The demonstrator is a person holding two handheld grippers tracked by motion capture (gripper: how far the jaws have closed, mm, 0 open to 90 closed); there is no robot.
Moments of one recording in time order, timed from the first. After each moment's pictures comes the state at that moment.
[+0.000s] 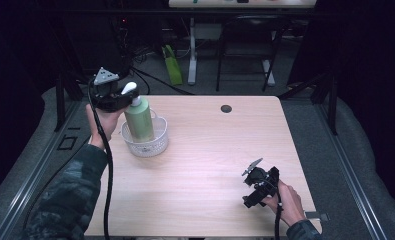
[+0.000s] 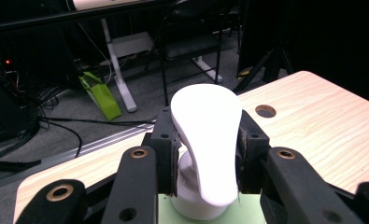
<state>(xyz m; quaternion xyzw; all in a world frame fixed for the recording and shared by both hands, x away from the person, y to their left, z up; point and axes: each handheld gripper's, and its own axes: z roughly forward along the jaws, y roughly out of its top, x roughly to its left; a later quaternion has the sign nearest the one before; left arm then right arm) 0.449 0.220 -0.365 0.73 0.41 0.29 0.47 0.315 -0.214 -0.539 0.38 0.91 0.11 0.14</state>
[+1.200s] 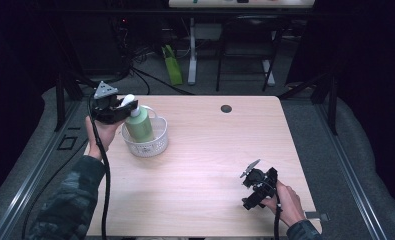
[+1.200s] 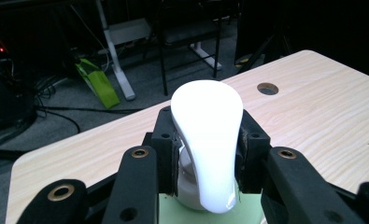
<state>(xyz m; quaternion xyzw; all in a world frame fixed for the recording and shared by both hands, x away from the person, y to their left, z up) 0.439 0.234 -0.396 0.74 0.41 0.28 0.46 0.312 -0.209 -0.540 0.36 0.92 0.10 0.14</state>
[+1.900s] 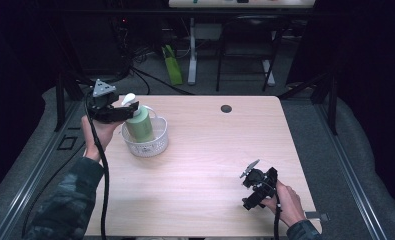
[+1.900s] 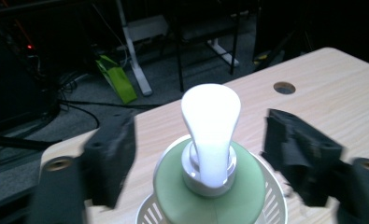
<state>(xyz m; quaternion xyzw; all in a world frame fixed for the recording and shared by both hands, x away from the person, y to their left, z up) 0.424 0.232 -0.379 0.73 0.43 0.31 0.44 0.312 -0.209 -0.539 0.36 0.92 0.10 0.14</state>
